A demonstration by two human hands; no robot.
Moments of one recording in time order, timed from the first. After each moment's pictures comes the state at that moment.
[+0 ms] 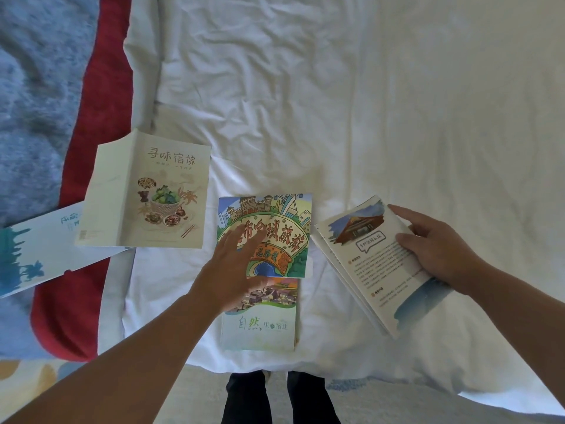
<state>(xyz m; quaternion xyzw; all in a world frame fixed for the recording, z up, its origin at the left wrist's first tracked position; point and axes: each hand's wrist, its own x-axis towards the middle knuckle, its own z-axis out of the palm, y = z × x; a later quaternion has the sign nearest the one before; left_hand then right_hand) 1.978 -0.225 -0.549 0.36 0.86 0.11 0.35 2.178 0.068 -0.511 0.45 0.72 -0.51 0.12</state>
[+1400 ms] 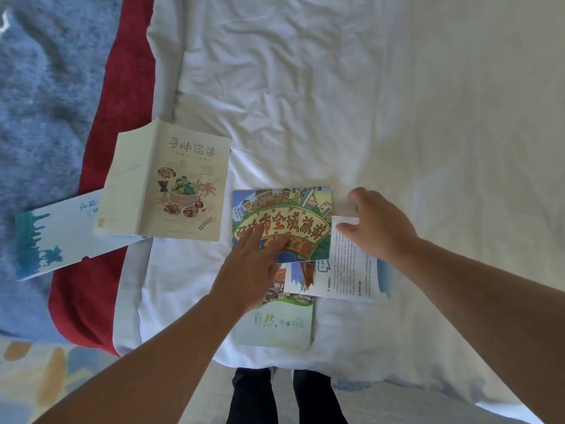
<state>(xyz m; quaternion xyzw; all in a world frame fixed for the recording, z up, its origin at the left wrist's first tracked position) 1.988 -0.227 -0.557 0.39 0.87 0.07 0.29 2.080 0.010 -0.527 0.30 0.91 -0.25 0.16</state>
